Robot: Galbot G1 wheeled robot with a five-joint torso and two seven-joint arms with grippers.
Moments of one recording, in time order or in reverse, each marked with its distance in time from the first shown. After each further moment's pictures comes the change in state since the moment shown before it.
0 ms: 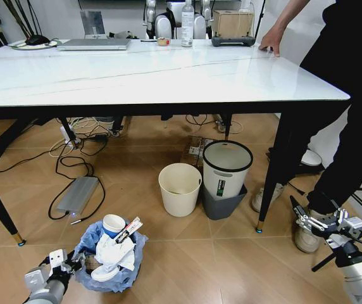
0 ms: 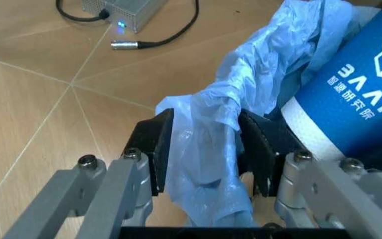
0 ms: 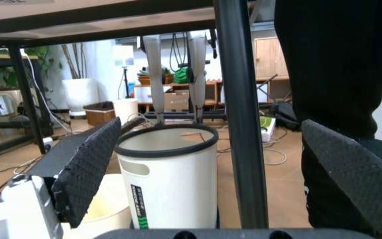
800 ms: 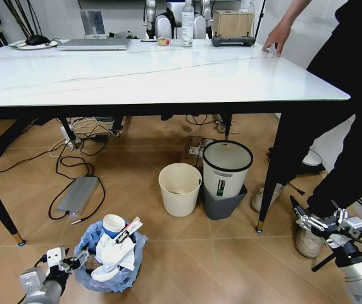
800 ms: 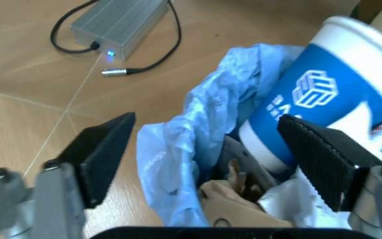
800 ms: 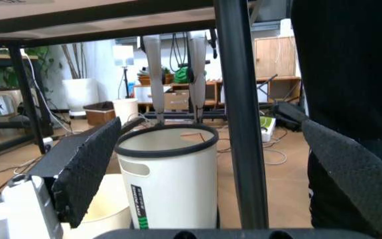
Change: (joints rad) left arm 0.087 0.006 -0.040 -0.127 0.030 -0.018 0.015; right arm 0.000 0.000 0.000 0.000 0.000 0.000 0.000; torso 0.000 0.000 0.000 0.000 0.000
